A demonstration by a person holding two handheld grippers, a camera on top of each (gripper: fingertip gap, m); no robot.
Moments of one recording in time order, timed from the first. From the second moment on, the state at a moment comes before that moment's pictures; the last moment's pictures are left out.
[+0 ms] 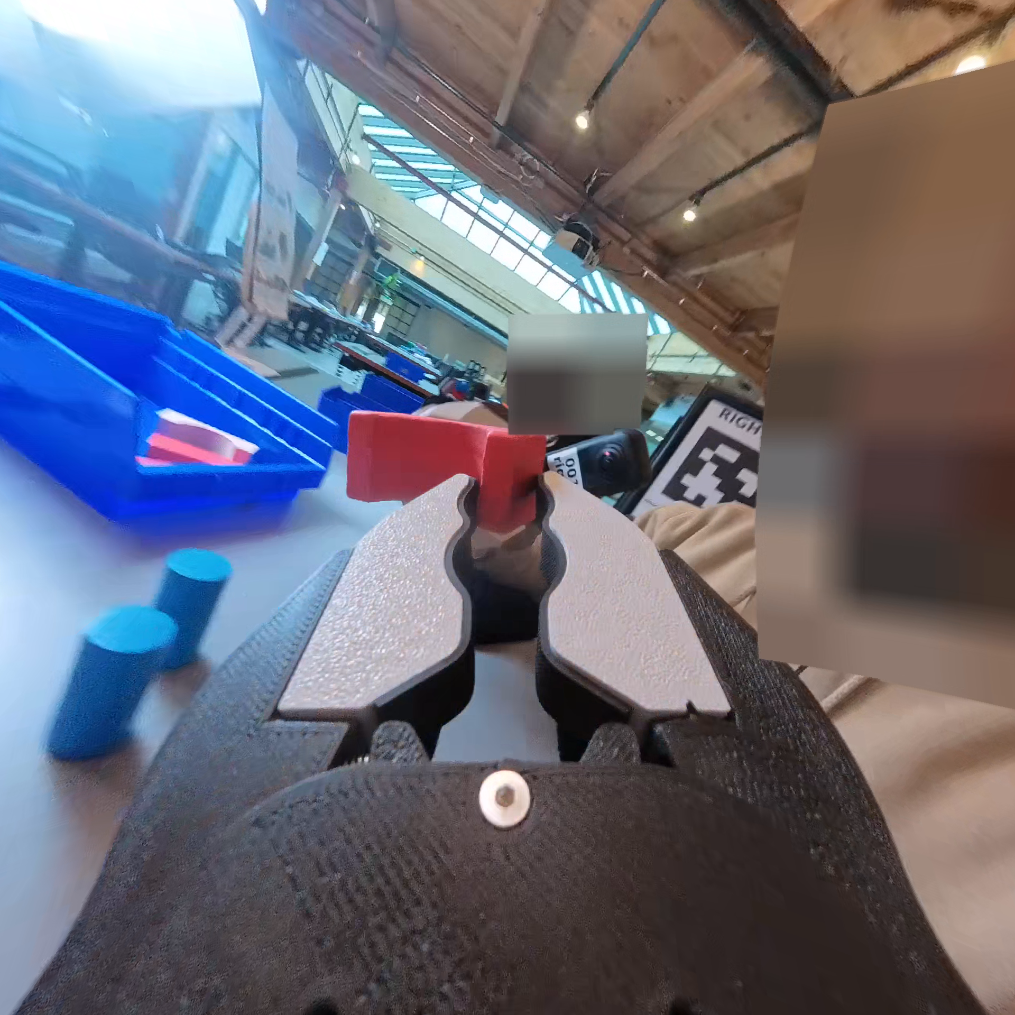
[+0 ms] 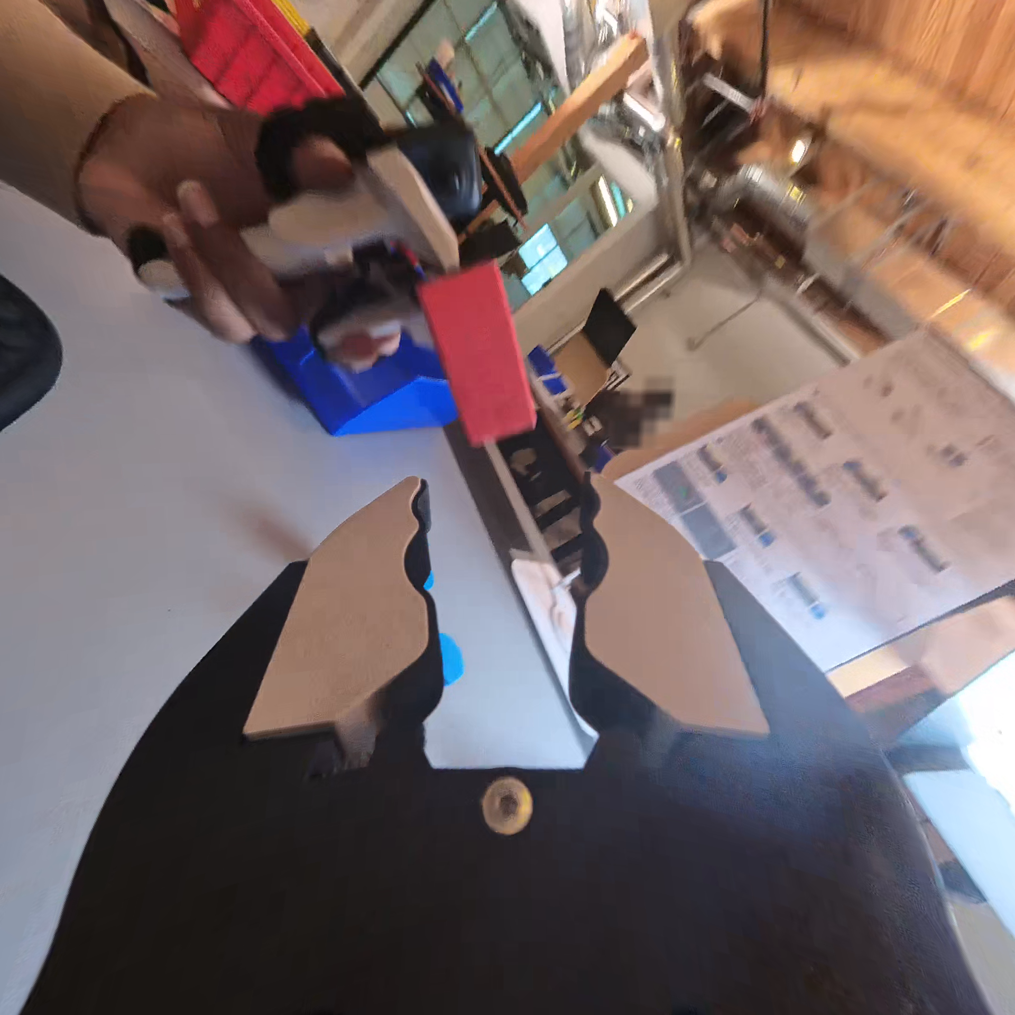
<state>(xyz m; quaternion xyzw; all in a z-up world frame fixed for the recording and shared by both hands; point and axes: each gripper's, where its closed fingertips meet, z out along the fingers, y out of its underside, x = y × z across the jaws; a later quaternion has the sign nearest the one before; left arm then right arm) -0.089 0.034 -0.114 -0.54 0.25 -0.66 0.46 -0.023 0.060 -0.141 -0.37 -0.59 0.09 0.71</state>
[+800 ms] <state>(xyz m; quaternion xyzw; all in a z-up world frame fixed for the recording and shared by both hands) -0.076 0.086 -0.222 -0.71 0.23 -0.46 0.48 -0.034 0.127 -0.176 -0.58 -0.72 0.09 0.37</state>
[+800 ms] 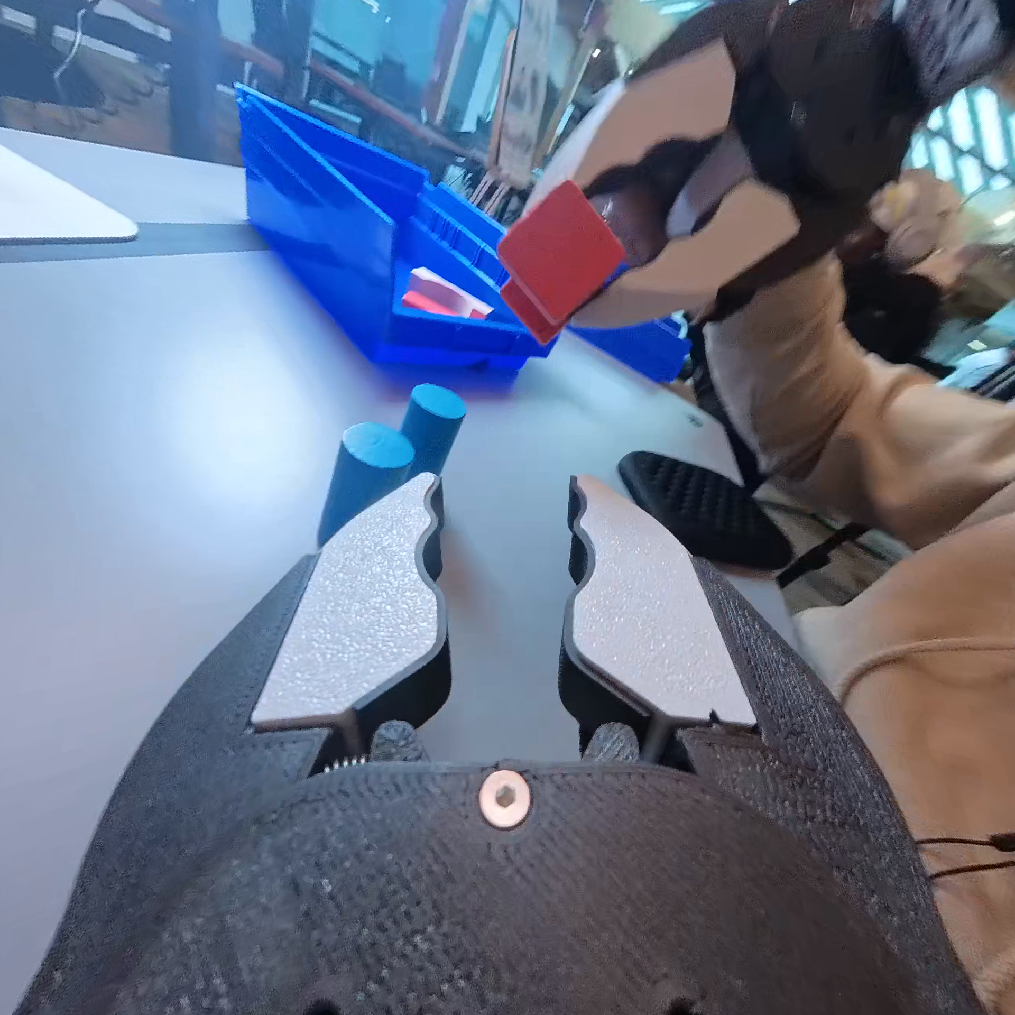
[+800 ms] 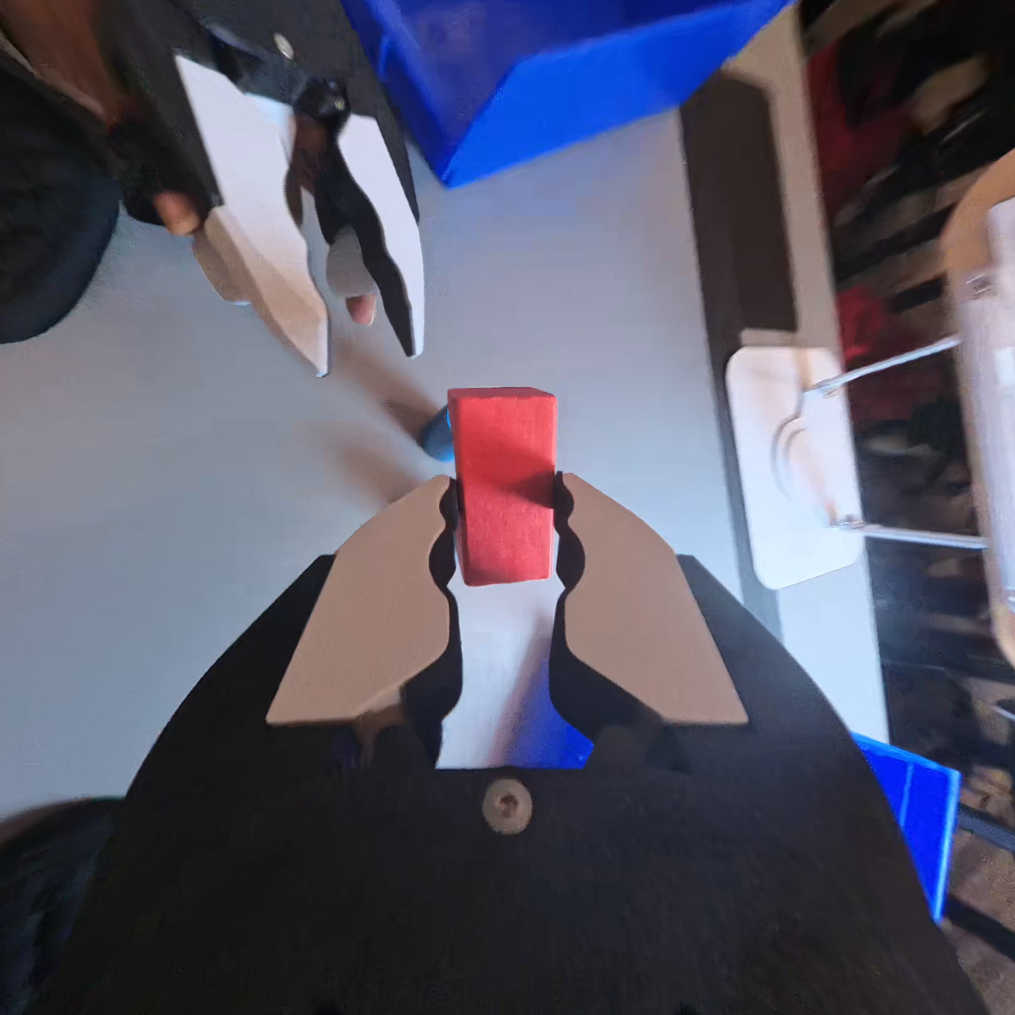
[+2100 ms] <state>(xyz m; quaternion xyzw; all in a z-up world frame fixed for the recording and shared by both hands) -0.074 0.104 -0.275 -0.79 0.32 -0.25 0.47 -0.051 0.150 -0.239 -0.62 -0.77 0.07 0.13</state>
